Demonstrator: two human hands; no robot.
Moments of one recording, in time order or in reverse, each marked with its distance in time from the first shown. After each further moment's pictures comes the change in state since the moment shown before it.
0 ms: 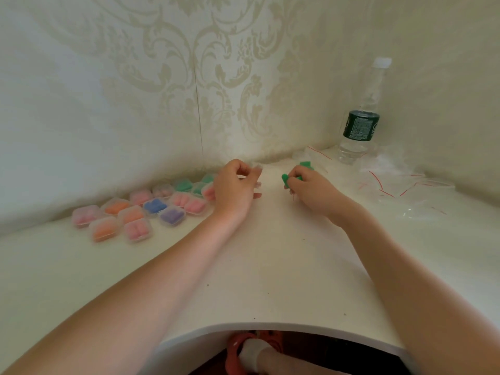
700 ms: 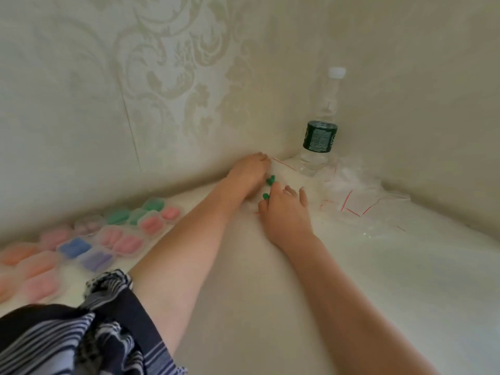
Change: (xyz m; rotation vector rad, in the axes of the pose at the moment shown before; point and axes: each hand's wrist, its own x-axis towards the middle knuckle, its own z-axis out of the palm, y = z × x) left_hand 0.105 -0.007 0.124 1.007 -0.636 0.391; right_hand 0.018 0.033 0.002 -0.699 0.236 0.096
